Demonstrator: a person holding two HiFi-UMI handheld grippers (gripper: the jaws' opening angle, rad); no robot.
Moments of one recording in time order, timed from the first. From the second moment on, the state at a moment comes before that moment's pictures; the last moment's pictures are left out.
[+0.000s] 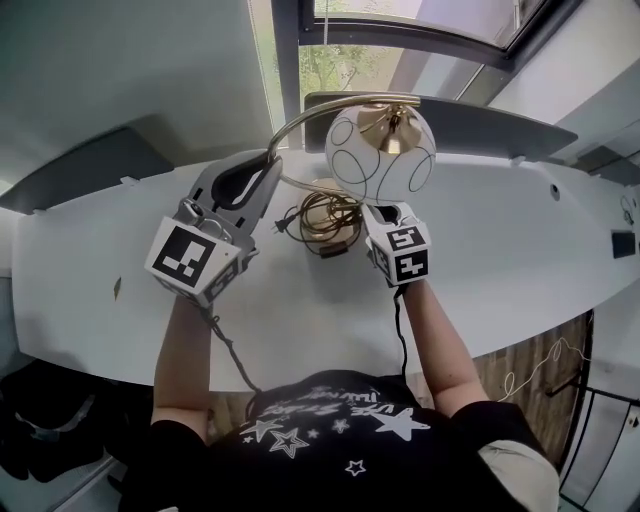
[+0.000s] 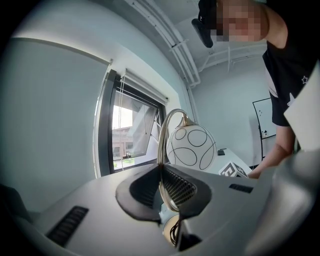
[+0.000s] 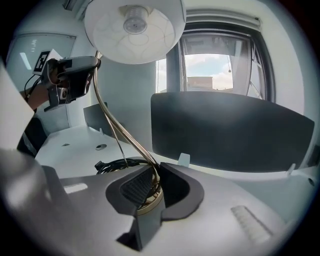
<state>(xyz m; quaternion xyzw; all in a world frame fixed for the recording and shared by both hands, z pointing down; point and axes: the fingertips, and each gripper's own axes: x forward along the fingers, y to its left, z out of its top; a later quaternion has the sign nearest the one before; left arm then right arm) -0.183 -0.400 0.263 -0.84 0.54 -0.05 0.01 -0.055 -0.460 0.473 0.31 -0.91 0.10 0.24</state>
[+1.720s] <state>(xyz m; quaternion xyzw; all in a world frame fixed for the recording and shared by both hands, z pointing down) -0.204 -0.453 0.305 -0.82 0.57 -0.07 0.01 -0.081 -0.518 0.524 0.34 -0.90 0.16 0.22</state>
